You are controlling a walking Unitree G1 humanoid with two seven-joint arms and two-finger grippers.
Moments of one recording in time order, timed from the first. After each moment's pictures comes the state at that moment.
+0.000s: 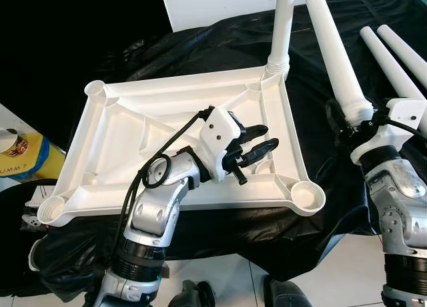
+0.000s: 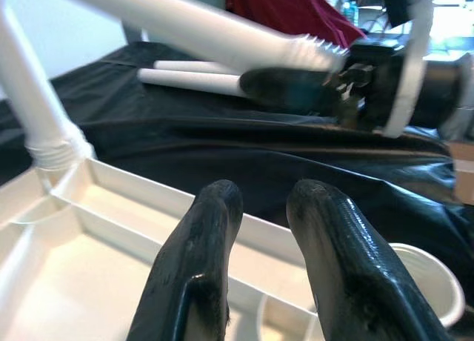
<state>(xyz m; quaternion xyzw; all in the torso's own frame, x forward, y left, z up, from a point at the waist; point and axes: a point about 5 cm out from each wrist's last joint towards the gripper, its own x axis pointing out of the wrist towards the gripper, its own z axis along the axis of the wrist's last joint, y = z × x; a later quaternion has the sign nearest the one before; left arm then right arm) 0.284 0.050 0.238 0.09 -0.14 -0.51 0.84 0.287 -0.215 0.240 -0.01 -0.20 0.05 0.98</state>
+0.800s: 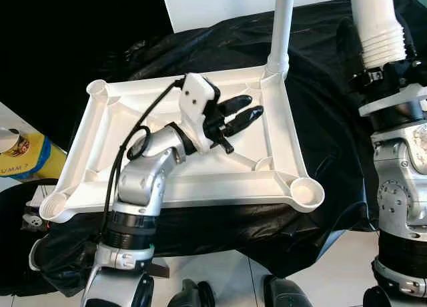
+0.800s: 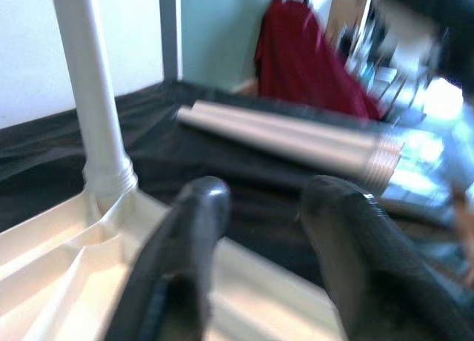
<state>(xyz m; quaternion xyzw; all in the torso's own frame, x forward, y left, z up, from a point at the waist) 0.310 0.073 0.274 -0.02 -0.15 -0.51 0.85 0.260 -0.172 0.314 -0.03 -0.39 0.14 0.91</state>
